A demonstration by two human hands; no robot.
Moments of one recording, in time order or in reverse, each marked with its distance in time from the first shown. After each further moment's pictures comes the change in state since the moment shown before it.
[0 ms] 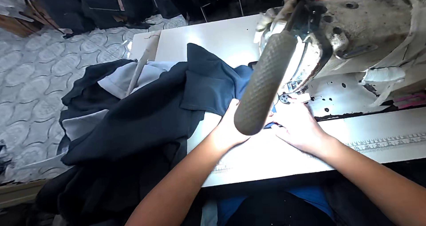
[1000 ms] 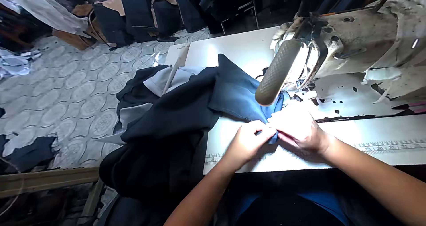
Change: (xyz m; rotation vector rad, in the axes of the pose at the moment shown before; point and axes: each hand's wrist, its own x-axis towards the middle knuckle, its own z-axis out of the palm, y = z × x) left_hand -0.055 0.056 -0.010 -0.785 0.390 -0.334; right_hand 0.008 -0.011 0.014 0.118 0.376 -0.407
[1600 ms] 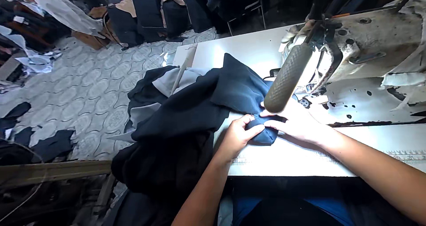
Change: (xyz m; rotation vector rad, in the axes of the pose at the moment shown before) left_hand 0.008 -0.017 -0.028 -0.358 0.063 -0.213; right_hand 0.043 0.011 0.012 0.432 -0.185 0.341
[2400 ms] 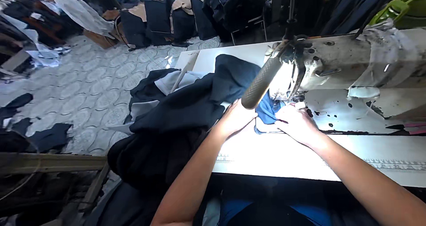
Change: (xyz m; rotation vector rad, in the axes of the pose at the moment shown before) left_hand 0.063 0.005 -0.007 0.983 -0.203 0.064; right_hand -0.033 0.016 -0.031 -0.299 -0.217 0.331
